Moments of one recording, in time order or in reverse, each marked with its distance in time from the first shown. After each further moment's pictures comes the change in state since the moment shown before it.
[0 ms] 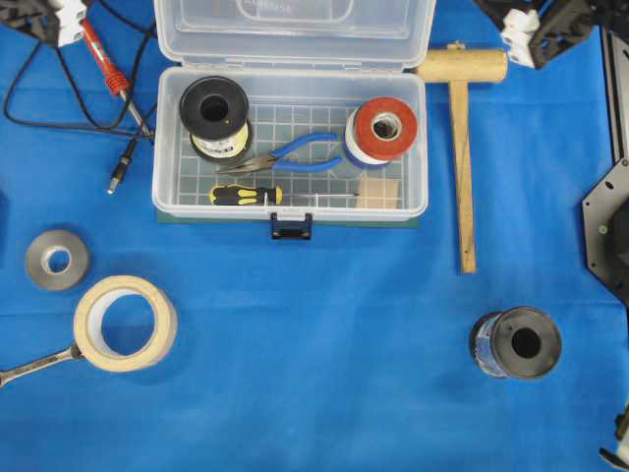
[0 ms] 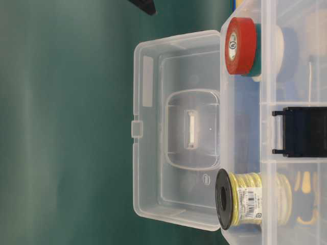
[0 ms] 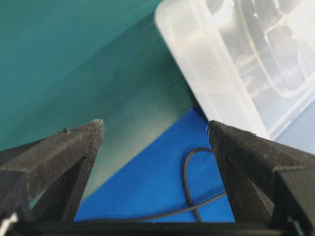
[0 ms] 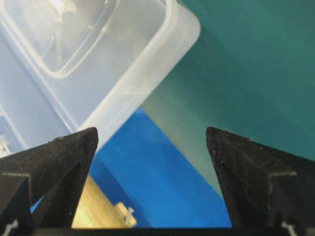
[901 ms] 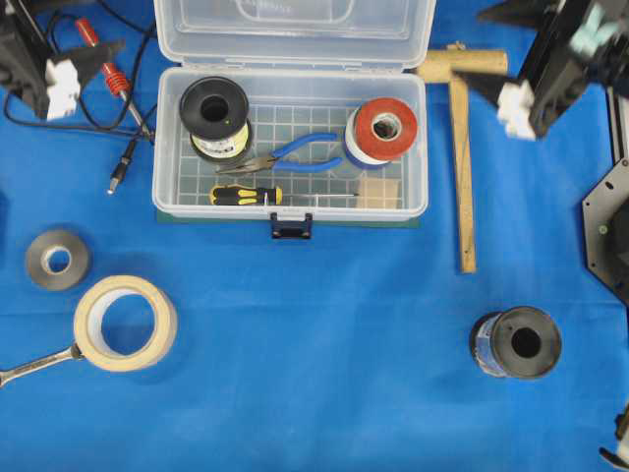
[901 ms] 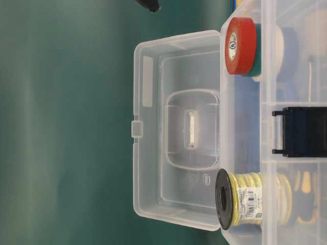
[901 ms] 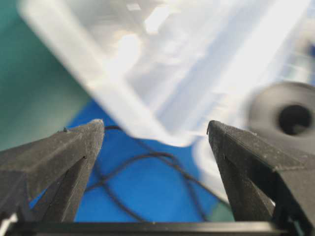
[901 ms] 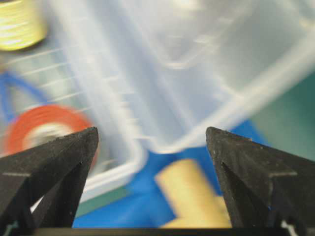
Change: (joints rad) left arm -0.285 -0.172 0.089 0.000 0.101 0.000; right arm 0.333 -0.074 0.038 0.020 0.084 0.021
